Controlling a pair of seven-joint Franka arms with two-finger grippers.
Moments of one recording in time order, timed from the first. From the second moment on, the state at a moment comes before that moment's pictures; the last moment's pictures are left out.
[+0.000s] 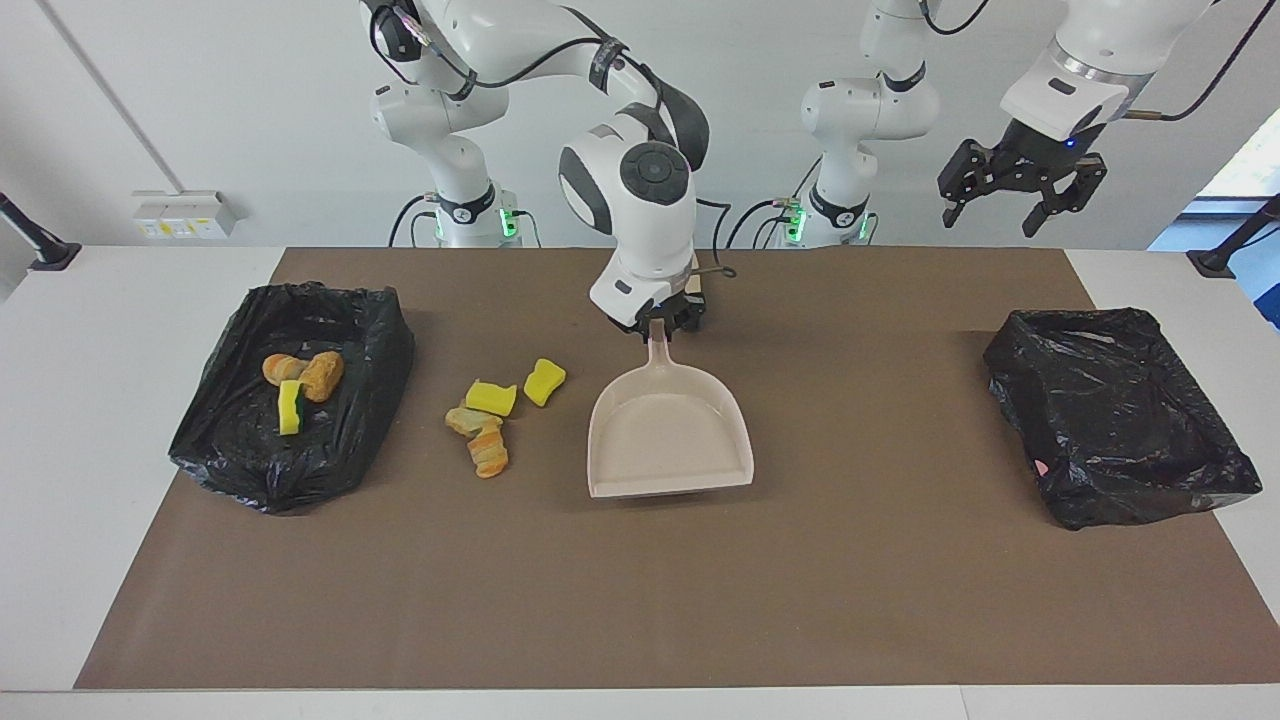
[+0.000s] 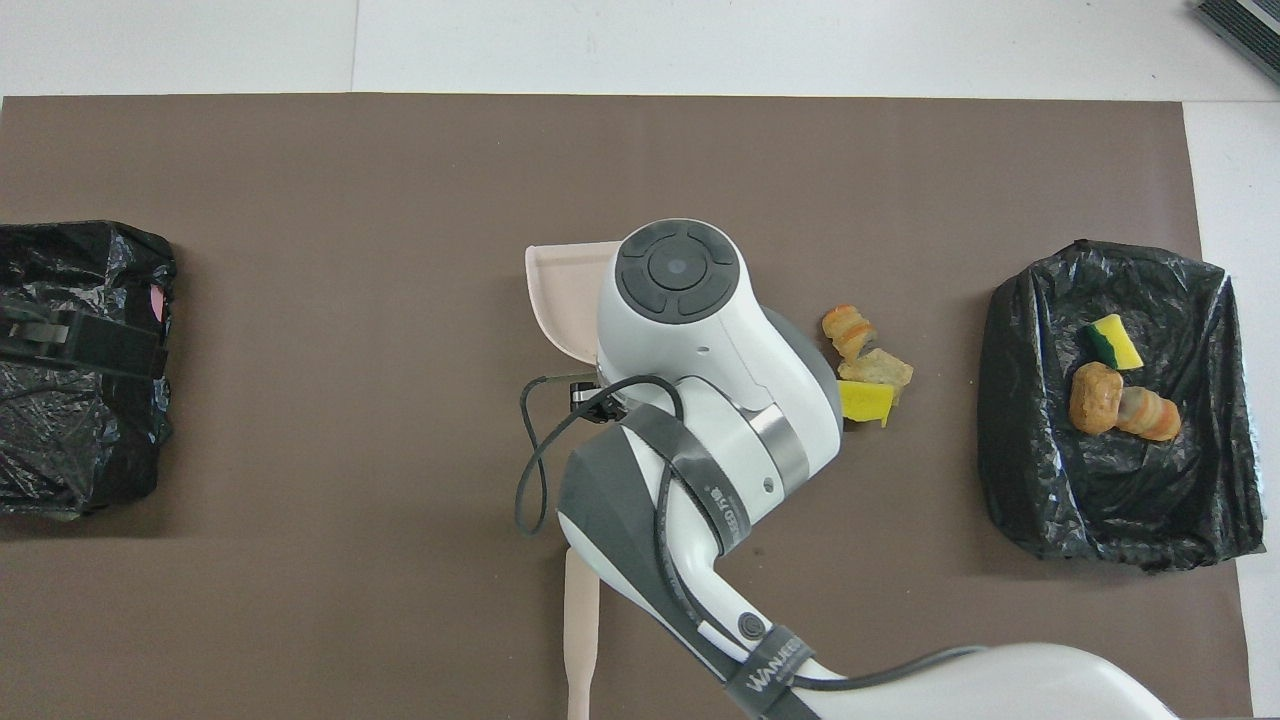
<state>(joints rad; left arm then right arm) -0.09 -0.02 -0.05 -1.43 -0.03 1.40 0.06 0.42 0.42 0.24 -1.49 0.04 1.81 0.64</state>
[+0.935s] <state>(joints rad) -0.09 -0.02 -0.05 -1.43 -0.03 1.40 0.06 0.46 0.58 0.23 -1.42 0.02 1.90 0.72</state>
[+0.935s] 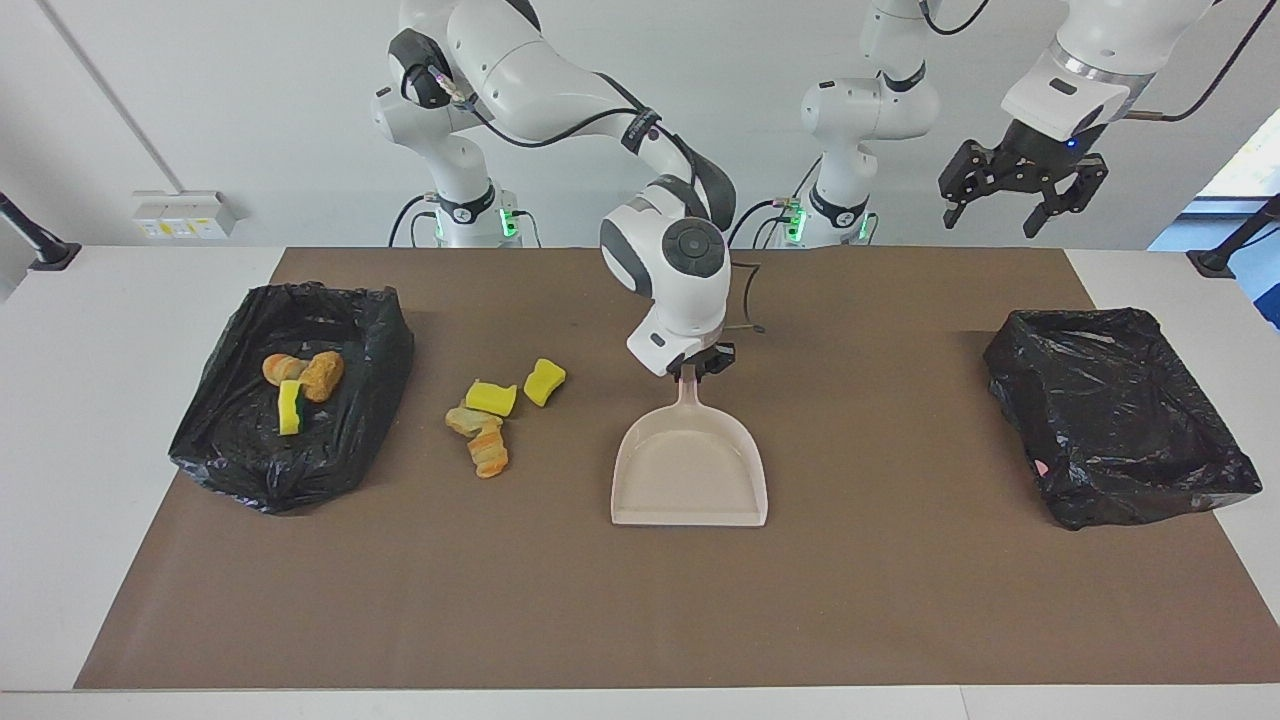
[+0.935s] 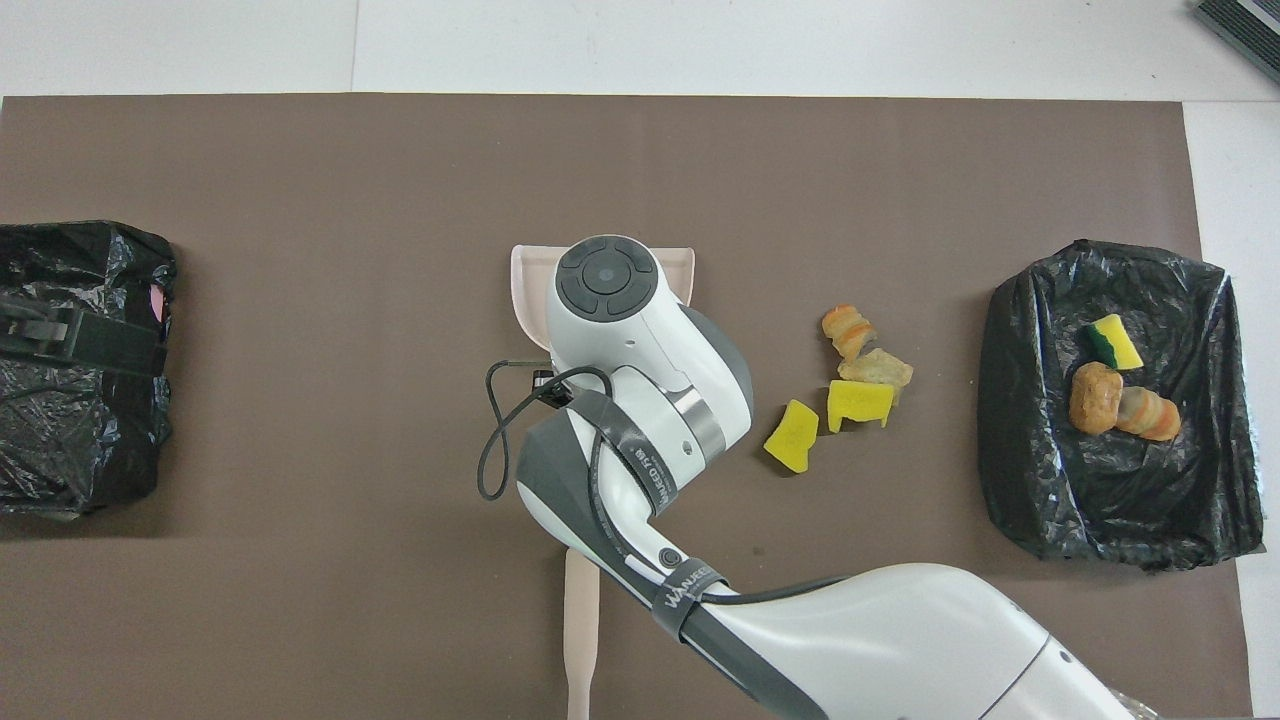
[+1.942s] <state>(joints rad) -0.09 0.10 -0.22 -1.54 0.00 1.69 -0.03 0.45 0.31 0.24 -1.53 0.03 1.72 0.71</state>
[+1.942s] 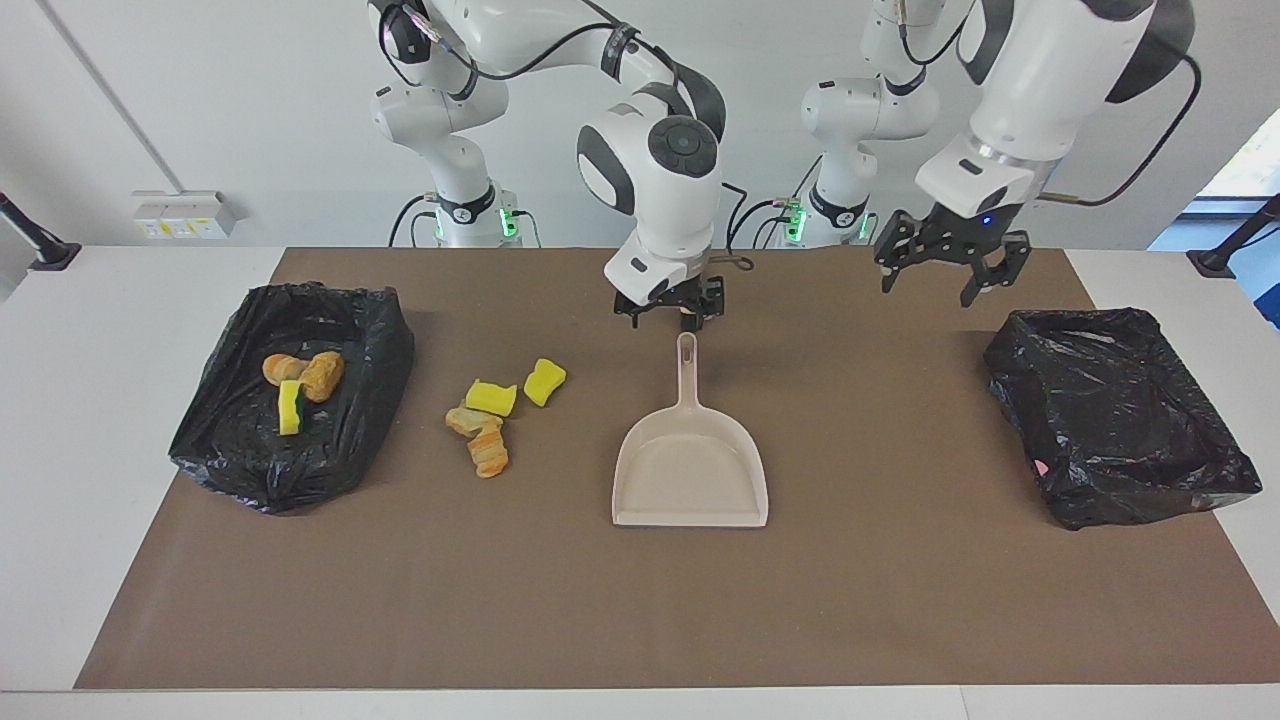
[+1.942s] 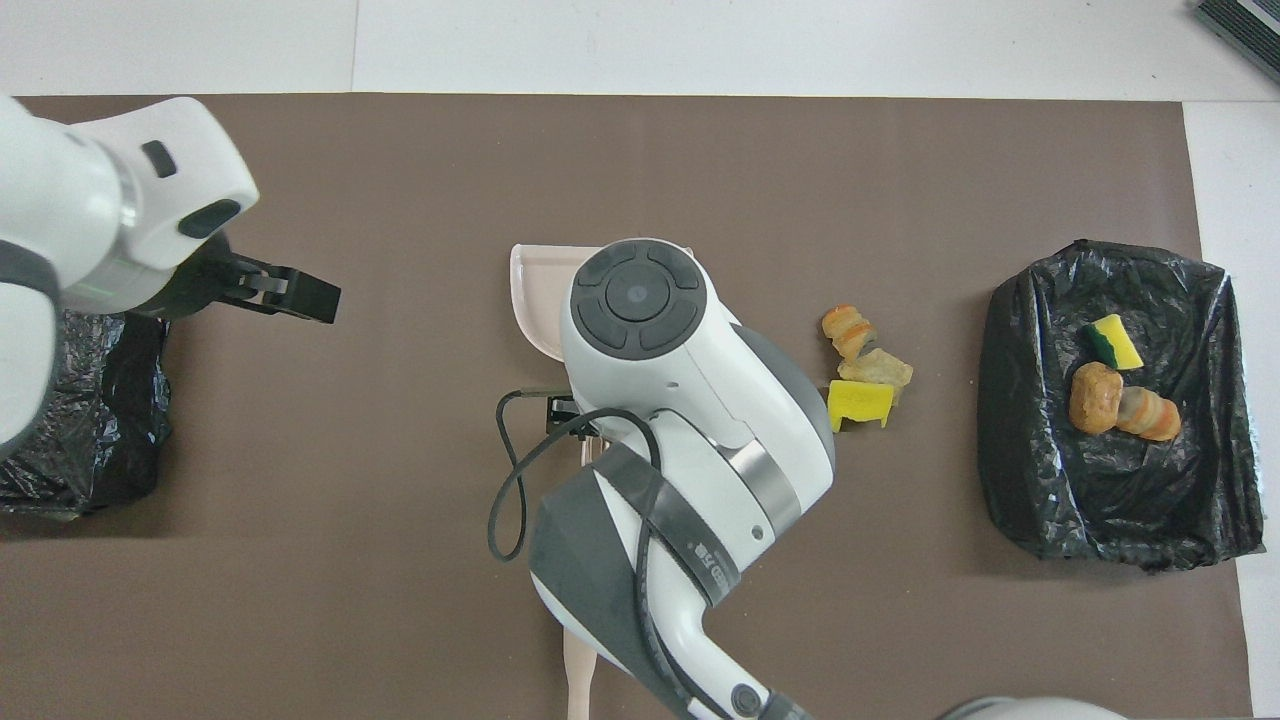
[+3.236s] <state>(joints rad) -0.19 0.45 -0.56 -1.74 0.26 2.12 -0.68 0.81 0.02 0.24 -2.27 0.30 2.20 0.97</state>
